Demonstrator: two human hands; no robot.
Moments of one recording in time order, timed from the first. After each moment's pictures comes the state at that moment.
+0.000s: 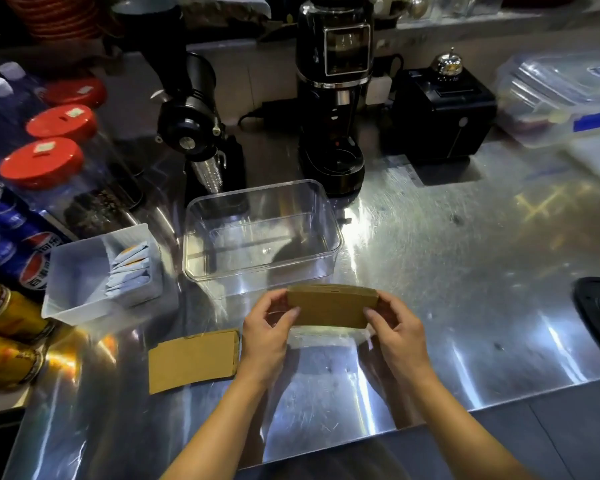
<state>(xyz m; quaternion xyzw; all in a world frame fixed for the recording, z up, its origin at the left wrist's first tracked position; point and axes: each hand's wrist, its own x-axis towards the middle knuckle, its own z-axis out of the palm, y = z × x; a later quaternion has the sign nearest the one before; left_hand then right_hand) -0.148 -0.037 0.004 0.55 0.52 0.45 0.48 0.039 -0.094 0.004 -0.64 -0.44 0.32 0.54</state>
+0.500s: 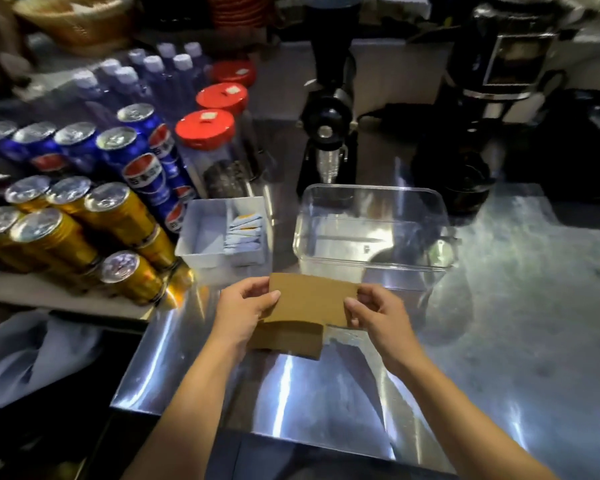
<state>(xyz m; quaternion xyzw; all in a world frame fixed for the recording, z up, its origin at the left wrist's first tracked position) -0.287 -0.032 0.046 0.36 0.62 0.48 0.51 -0.083 -0.036 0.035 -0.52 -0.46 0.56 0.45</state>
